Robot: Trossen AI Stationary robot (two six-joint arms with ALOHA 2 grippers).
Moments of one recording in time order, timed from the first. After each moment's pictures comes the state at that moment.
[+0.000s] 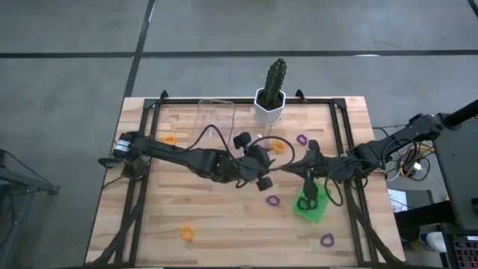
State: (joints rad) left arm -0.22 1.83 1.76 -0.42 -0.68 -0.19; right arm 0.46 0.98 0.85 -0.42 0.54 0.51
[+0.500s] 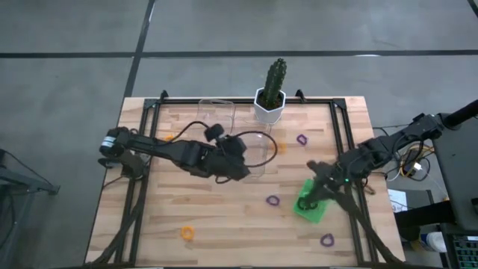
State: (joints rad) left arm -0.23 1.71 1.75 -0.95 -0.83 -0.44; right arm 0.46 0.86 0.85 -0.38 -0.20 0.57
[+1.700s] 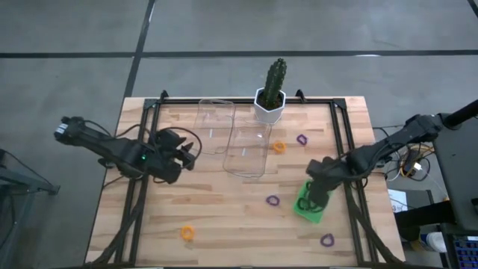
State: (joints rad) left arm -0.37 1.05 1.04 -1.06 -0.94 -1.19; right arm 0.46 1.08 0.85 -1.00 0.08 1.03
